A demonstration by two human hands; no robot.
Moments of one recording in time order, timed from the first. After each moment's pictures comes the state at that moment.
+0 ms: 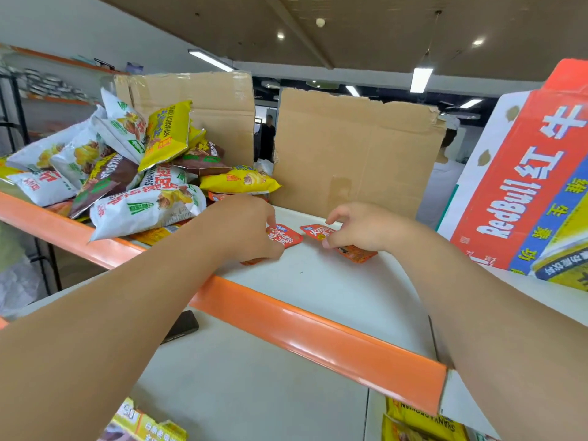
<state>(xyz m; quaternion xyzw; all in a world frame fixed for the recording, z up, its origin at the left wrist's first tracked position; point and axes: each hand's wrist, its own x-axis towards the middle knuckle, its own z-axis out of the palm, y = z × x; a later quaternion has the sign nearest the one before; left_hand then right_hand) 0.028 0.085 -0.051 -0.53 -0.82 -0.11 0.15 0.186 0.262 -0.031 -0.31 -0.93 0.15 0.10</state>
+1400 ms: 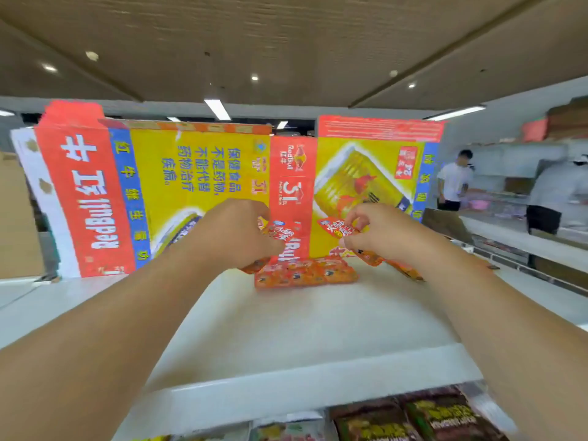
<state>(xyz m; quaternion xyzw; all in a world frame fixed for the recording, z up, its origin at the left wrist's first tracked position) 0.581 0.323 0.017 -0.68 -0.67 -0.27 0.09 0.835 0.386 0.009 -0.53 -0.79 0.09 0.30</state>
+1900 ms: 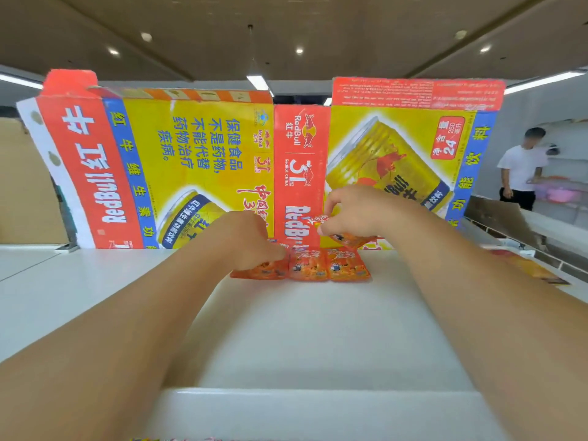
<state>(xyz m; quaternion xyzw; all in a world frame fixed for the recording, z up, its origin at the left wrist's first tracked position) 0.603 0.364 -0.018 -0.60 -0.78 -0.16 0.06 0.800 0.446 0.022 -0.47 -0.86 0.08 0.17</state>
